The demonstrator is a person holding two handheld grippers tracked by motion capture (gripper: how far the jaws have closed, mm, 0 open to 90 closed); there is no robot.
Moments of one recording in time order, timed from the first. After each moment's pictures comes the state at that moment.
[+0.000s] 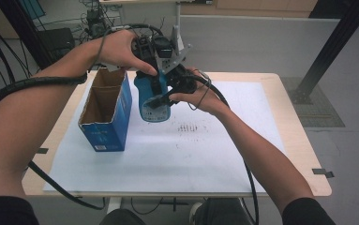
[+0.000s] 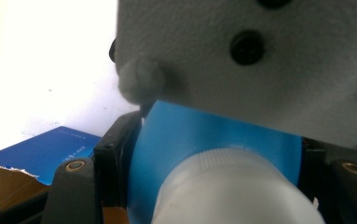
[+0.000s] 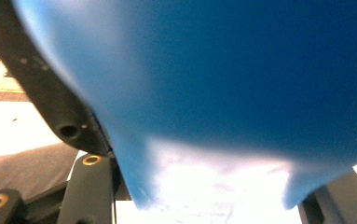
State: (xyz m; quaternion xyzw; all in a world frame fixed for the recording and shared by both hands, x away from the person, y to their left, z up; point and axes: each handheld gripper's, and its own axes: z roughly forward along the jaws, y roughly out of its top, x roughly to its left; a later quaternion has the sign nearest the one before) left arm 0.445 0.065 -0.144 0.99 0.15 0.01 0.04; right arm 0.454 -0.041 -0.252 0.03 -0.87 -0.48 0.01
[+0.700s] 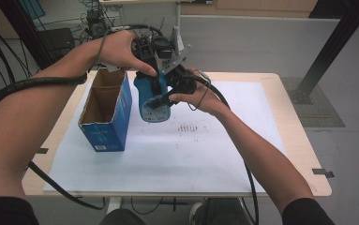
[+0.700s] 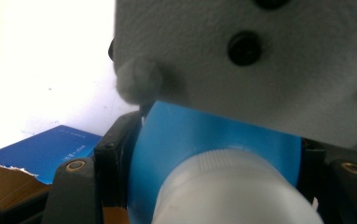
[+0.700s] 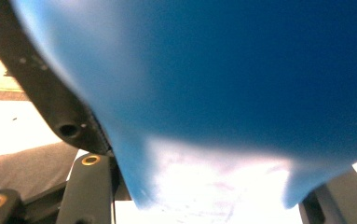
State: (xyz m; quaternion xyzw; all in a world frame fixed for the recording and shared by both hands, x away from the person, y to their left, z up) left arm 0.444 0.065 -0.146 0.99 0.15 0.01 0.04; right arm 0.454 -0.040 -0.253 0.03 -0.88 -0.48 0.01
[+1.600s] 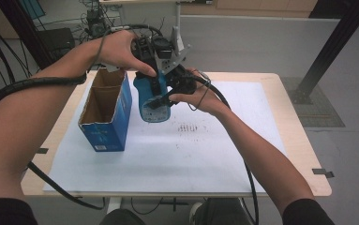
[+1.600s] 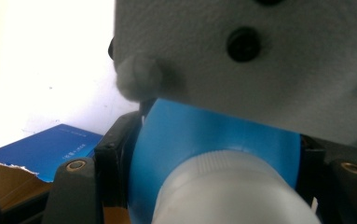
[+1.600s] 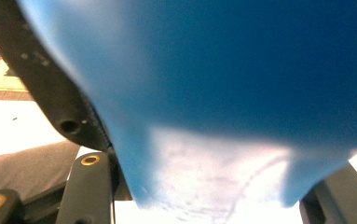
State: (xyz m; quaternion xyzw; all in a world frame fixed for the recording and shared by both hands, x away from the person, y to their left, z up) left arm 0.443 0.065 -0.144 0.99 0.15 0.01 0.04; right arm 0.453 -0.041 -0.253 0.03 -0.87 -0.48 0.01
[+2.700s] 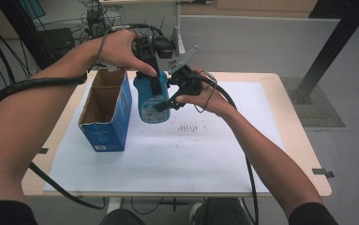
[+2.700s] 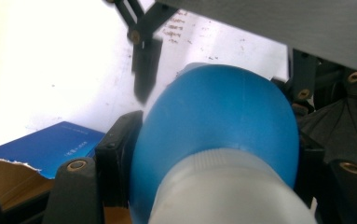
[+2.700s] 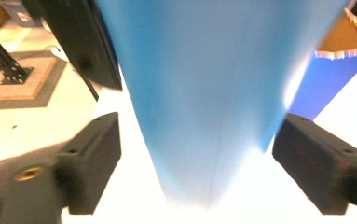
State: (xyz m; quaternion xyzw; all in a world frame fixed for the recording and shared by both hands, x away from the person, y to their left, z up) left arm 0.441 0.062 -0.141 0.99 0.15 0.01 0.03; right arm 0.448 -0.058 -0.255 -0.01 -0.88 -0.47 0.02
